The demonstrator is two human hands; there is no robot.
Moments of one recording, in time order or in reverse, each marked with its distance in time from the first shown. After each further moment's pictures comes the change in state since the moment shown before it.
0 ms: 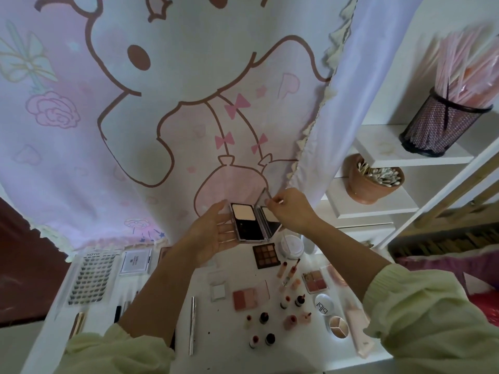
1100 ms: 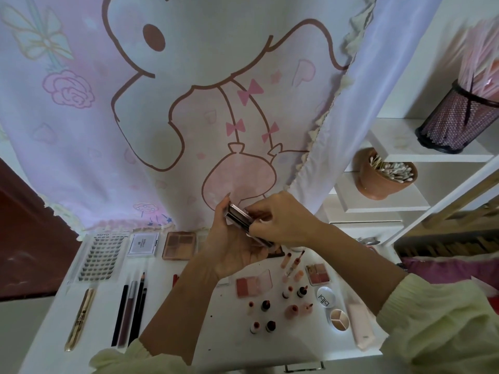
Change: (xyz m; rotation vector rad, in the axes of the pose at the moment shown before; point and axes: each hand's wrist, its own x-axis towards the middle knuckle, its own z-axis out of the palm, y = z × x) left_hand -0.028 -0.037 0.022 -0.417 -0.400 -0.010; right_hand -0.043 -0.033 0.007 -0.159 -0.269 -0.567
